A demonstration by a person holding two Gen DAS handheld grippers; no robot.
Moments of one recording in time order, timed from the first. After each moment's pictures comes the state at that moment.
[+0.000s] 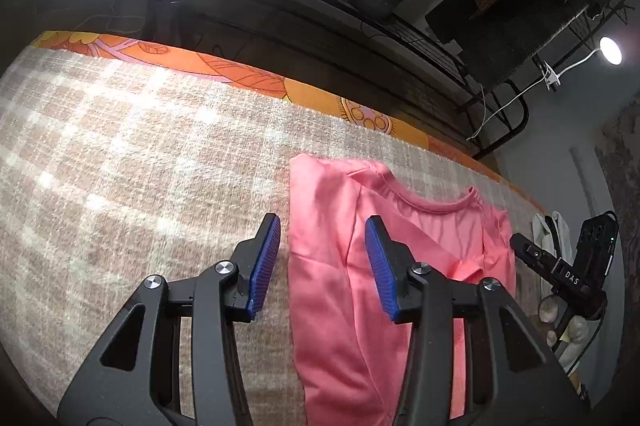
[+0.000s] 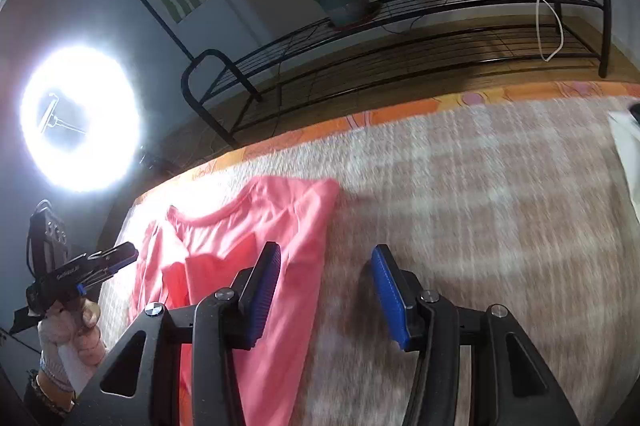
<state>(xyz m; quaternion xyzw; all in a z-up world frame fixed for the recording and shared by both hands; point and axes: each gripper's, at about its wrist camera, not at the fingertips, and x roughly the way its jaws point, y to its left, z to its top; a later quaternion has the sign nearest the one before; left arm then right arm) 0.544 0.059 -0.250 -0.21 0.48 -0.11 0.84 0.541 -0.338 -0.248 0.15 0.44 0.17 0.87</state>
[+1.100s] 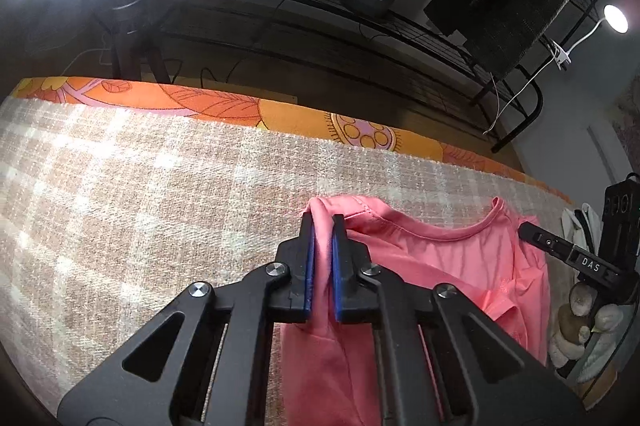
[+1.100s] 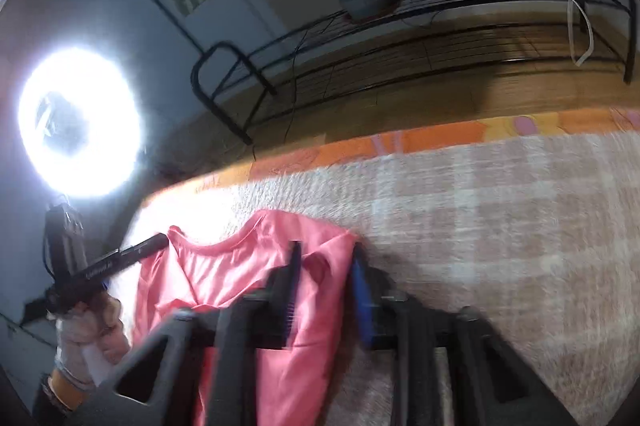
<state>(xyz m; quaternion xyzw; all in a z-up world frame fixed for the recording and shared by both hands) 0.566 0.029 -0.260 -0.15 0.46 -0.10 0.87 0.585 -0.316 -0.256 0.14 0.46 0.20 0.85</state>
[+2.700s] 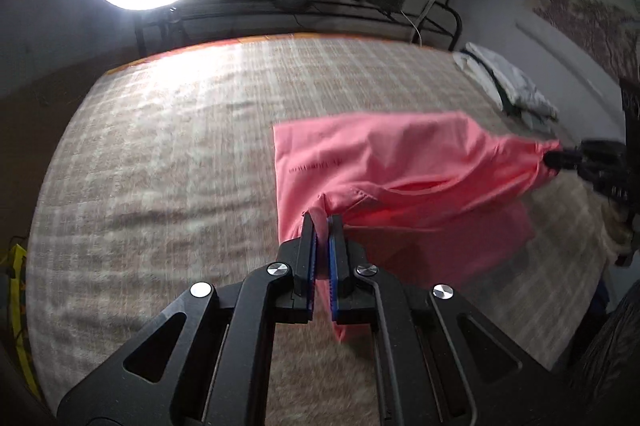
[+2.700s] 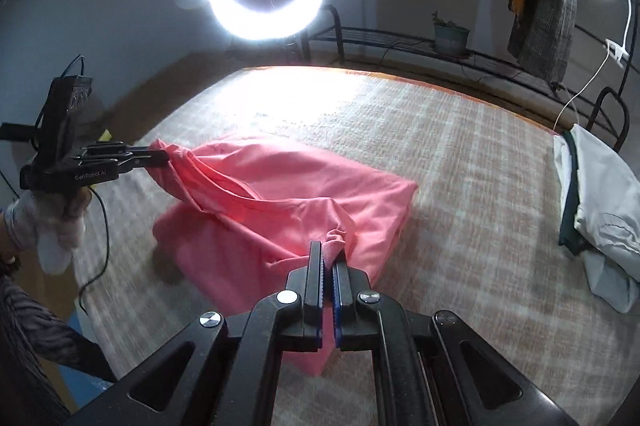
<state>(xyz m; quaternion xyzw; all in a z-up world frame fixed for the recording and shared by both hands) 0.218 0.033 -0.197 0.00 0.43 -0.18 0.89 0.236 -0.278 -0.179 -0.09 0.40 0.25 0.88</state>
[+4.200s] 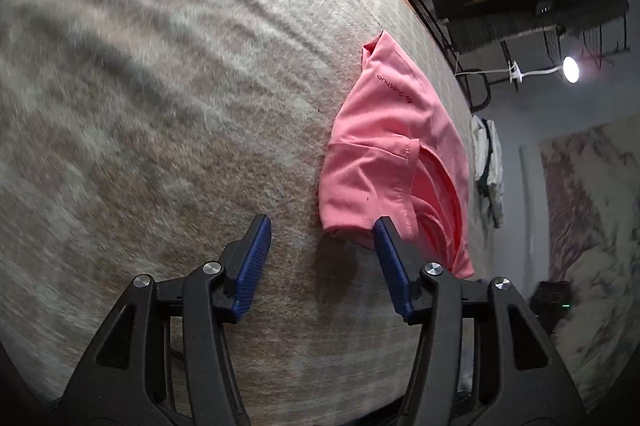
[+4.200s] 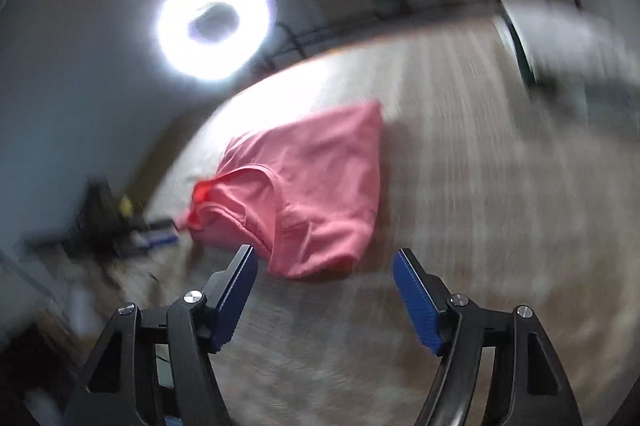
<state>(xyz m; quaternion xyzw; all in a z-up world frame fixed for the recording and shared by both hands) 0.182 0.117 -0.269 -0.39 0.52 -0.13 0.74 0.172 -0.342 -0.215 0.16 0.45 0.21 0.85</state>
